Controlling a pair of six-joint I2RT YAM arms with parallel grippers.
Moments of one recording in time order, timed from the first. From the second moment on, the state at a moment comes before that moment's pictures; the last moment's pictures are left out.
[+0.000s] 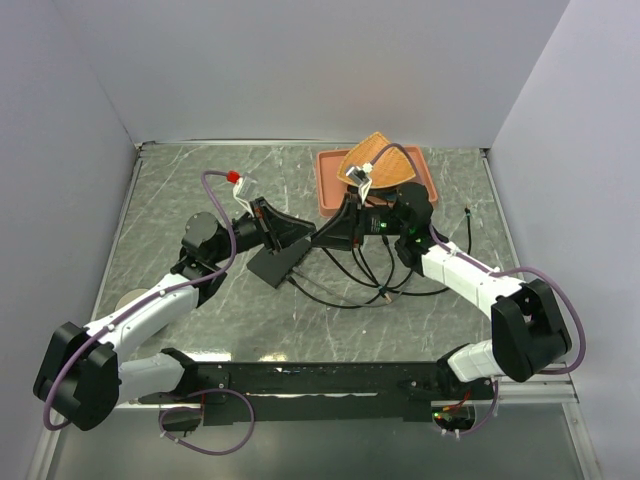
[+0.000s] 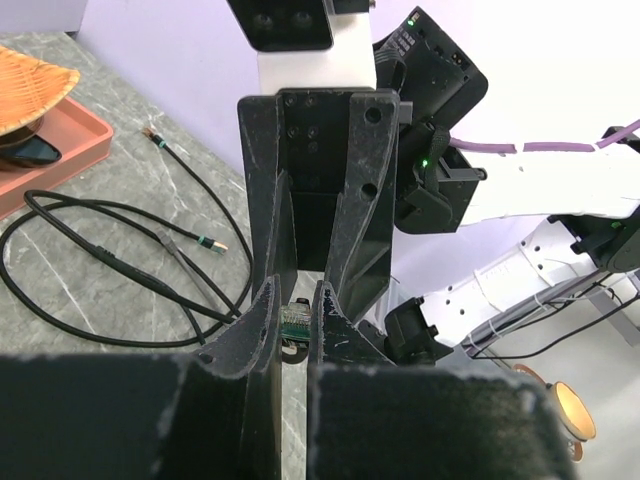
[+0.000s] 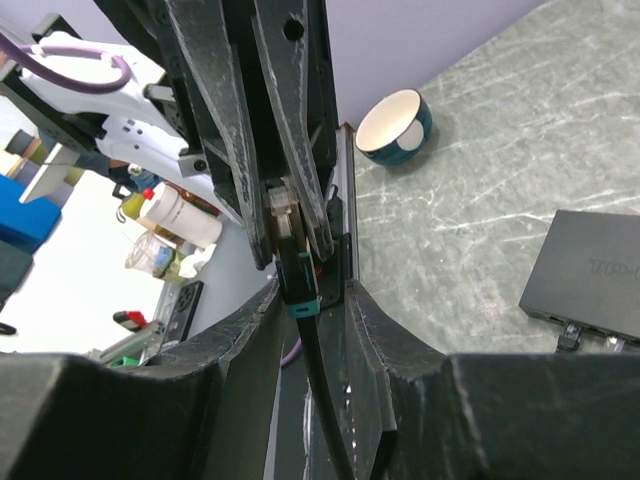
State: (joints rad) left arm -0.53 1.15 0.67 0.72 0.65 -0.77; right arm 0.48 1.39 0.86 0.59 -1.09 0.74
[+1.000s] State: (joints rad) left arm -0.53 1.03 0.62 0.61 0.42 -0.76; right arm 0.44 1.10 0.86 0.24 -0.93 0.53
